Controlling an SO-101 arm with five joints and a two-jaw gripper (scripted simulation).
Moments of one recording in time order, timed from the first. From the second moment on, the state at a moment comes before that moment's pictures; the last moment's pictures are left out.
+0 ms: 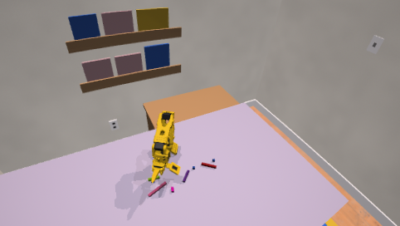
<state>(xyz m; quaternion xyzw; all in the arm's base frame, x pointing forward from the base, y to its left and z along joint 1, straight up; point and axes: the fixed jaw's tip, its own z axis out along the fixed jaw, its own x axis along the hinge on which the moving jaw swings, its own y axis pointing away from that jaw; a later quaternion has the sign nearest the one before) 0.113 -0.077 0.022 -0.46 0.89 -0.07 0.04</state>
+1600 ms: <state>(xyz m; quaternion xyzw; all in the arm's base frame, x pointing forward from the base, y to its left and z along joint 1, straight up) 0.101 -0.069 0.020 -0.45 0.89 -0.03 0.01</state>
